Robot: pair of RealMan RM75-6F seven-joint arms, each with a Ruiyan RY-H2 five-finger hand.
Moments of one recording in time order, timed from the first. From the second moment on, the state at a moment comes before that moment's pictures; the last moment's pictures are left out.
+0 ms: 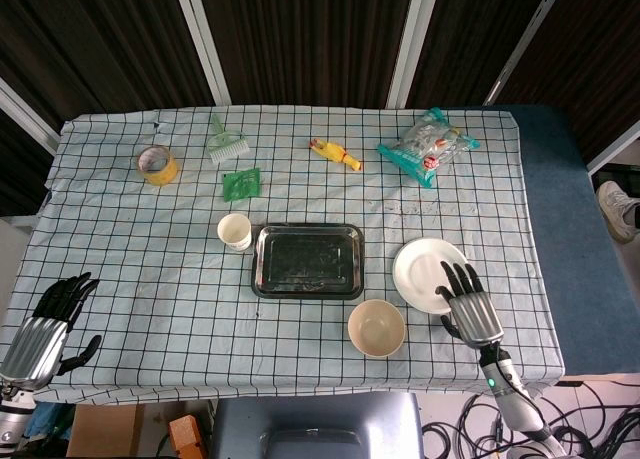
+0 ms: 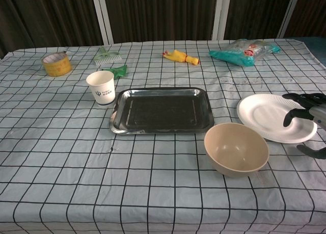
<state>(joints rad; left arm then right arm) -0.16 -1.13 0.03 -1.49 1.63 1.47 -0.16 0.30 -1.69 0.03 -1.04 -1.51 1.25 -0.18</state>
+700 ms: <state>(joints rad) -0.15 -1.13 0.03 -1.49 1.63 1.48 -0.15 0.32 -1.75 0.03 -0.95 -1.52 1.25 -0.16</state>
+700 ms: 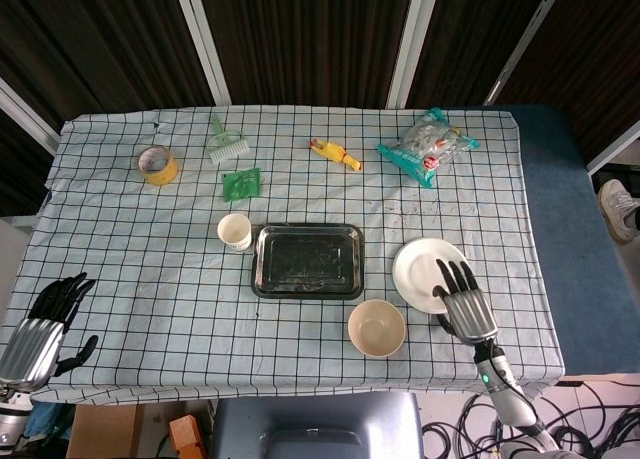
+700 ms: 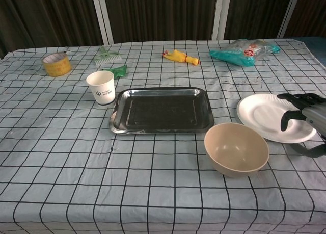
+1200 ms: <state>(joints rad) -0.15 -1.13 0.03 -1.49 1.63 1.48 -0.16 0.33 -1.80 0.04 -0.87 -1.53 1.29 -0.08</state>
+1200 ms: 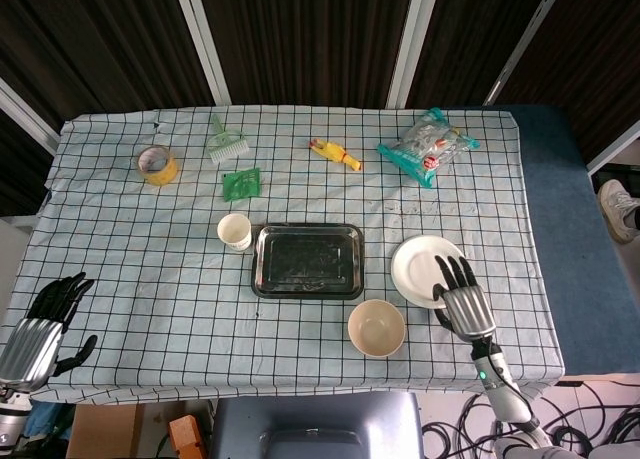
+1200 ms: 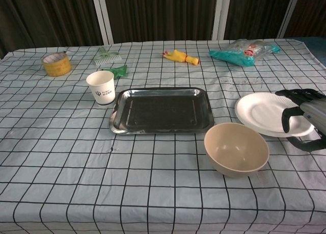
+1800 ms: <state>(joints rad) -0.15 -1.13 0.03 -1.49 1.64 1.49 -0.17 0.34 -1.87 0.10 -0.79 -1.55 1.48 0.02</state>
